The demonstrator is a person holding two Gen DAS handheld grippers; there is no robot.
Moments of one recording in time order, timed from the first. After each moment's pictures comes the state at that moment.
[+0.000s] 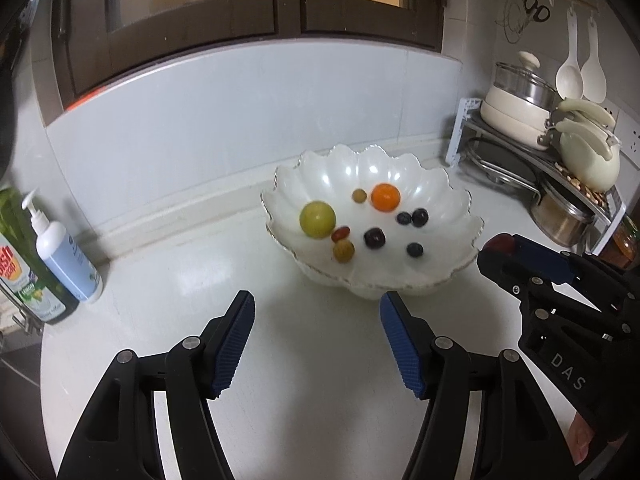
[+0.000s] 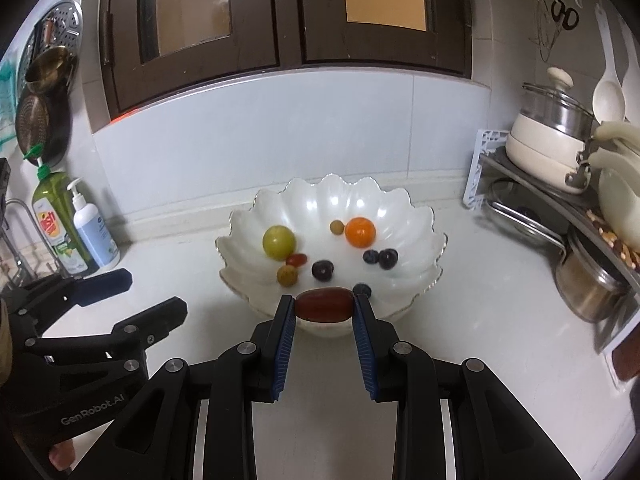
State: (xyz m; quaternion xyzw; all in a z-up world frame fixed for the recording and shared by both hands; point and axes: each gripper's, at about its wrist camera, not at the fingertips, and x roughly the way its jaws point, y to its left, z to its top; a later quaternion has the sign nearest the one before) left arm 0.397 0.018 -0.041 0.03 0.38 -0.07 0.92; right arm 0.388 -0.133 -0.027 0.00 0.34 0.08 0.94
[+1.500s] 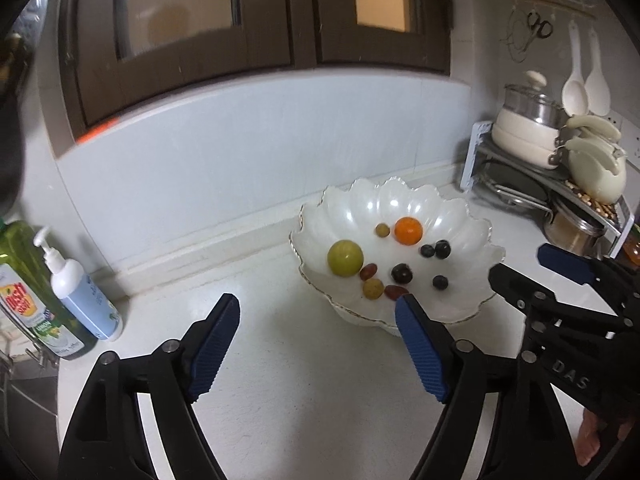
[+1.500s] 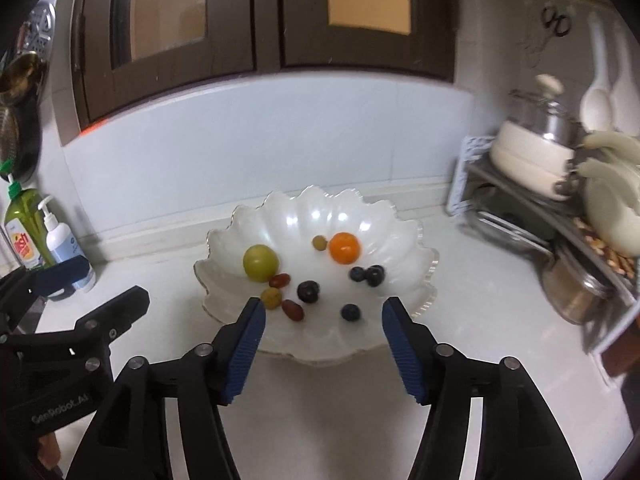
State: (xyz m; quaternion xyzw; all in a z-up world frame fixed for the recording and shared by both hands) left arm 0.403 0.041 -0.022 0.05 0.33 -0.06 0.94; right arm 0.401 -0.120 -0.021 -0.01 0.33 0.02 0.94
